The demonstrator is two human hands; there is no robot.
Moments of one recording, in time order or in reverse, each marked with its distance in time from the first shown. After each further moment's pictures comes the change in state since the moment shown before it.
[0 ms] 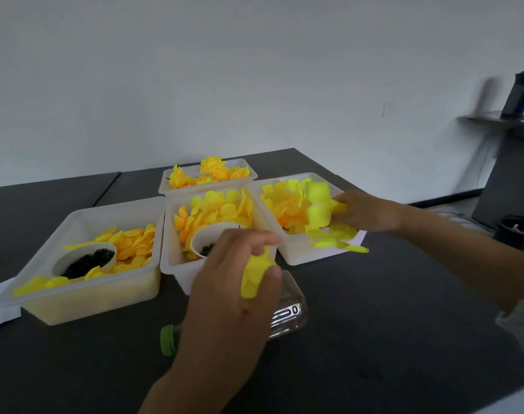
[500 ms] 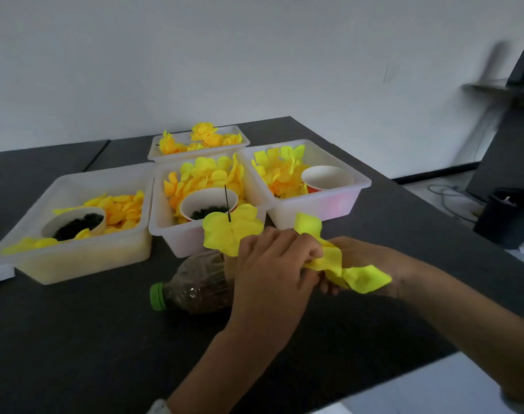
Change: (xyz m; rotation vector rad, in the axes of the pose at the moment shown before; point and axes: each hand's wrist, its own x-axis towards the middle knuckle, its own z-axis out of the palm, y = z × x) left_hand -0.023 -0.001 0.076 0.285 -0.104 0.126; right_hand -0.094 0.003 0.085 0.570 -0.292 0.131
